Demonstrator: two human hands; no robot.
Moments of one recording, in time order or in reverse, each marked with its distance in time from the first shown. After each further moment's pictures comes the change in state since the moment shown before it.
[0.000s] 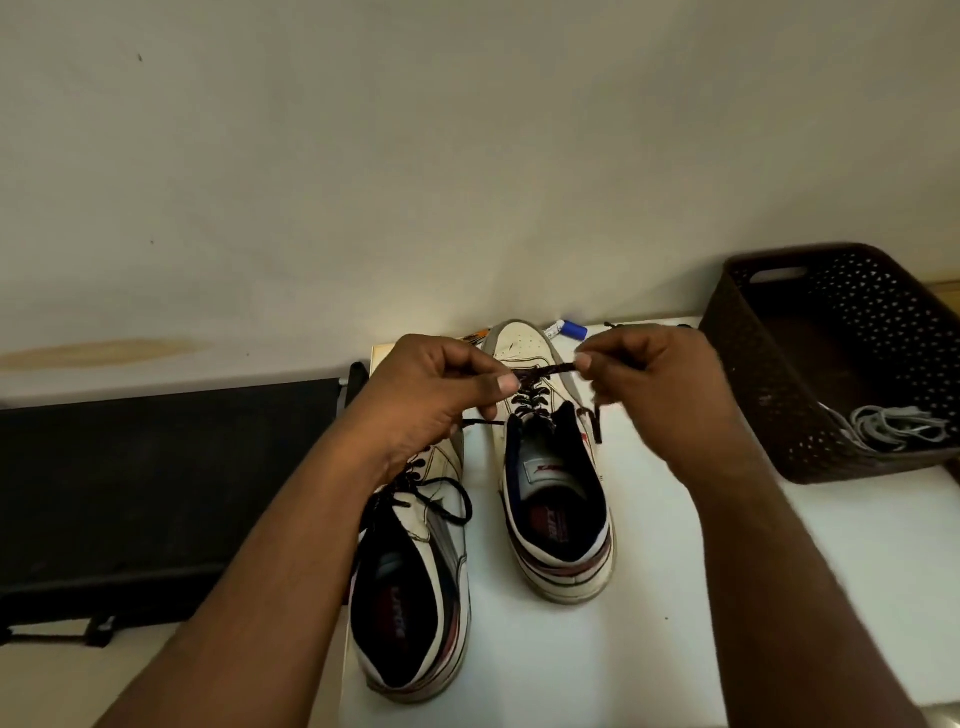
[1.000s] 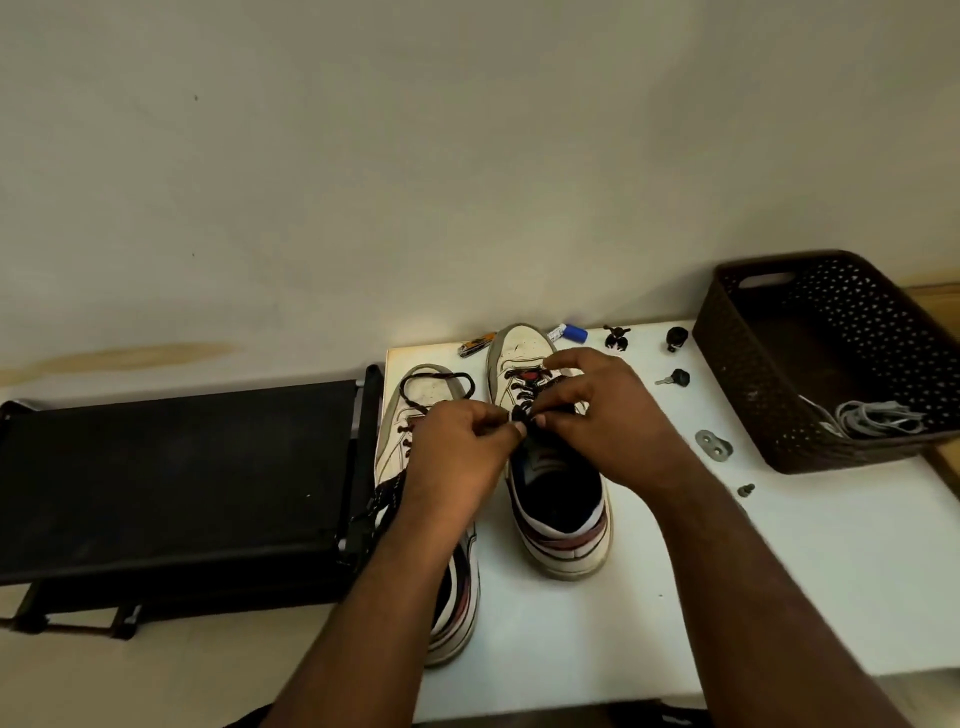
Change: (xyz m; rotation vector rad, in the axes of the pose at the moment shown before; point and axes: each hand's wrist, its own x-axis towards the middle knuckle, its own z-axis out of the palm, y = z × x) left_hand -0.040 -0.027 0.049 0.174 0.243 -0.052; right_hand -0.019 0.013 0.012 -0.531 -0.280 -0.236
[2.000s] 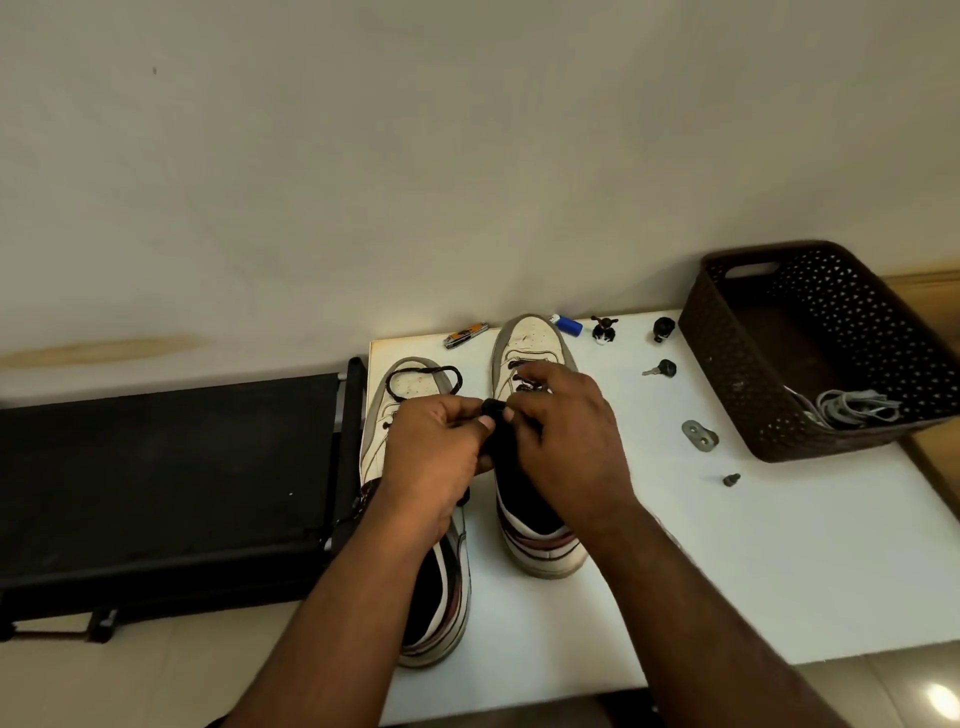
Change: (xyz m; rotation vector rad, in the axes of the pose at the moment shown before) left_hand -0.001 0.005 0.000 -0.412 -0.003 -0.180; right_hand -0.017 -0.019 0.040 -0.104 0.174 0.116
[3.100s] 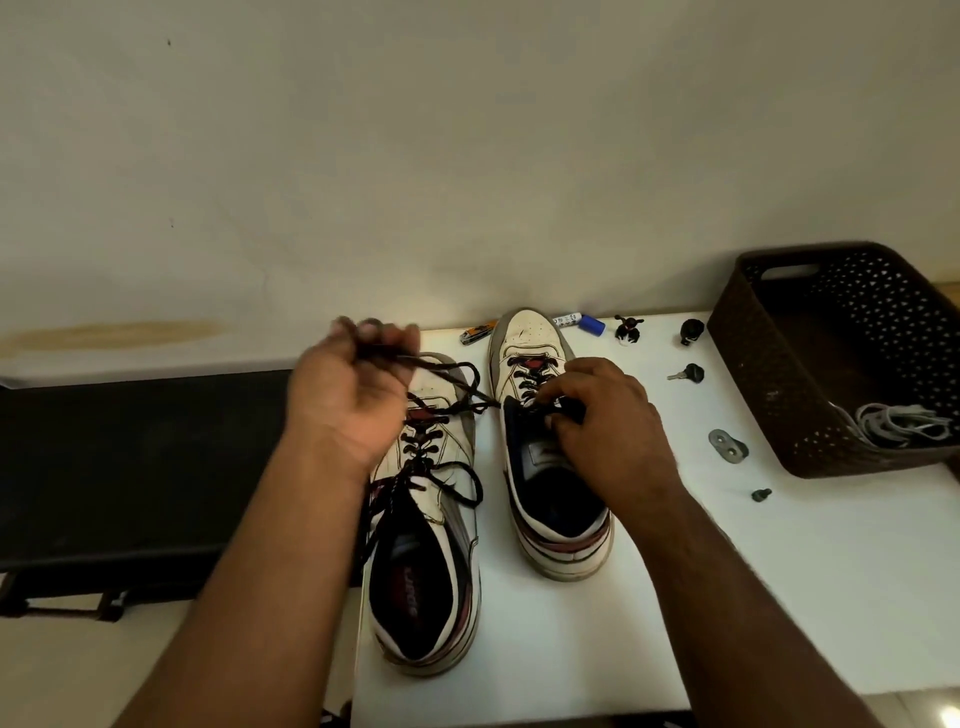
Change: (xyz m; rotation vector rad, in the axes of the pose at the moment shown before) left_hand 0.052 0.030 -0.054 -1.076 0.128 -0.062; right_hand 0.020 0.014 -0.012 -0.015 -0.159 0.115
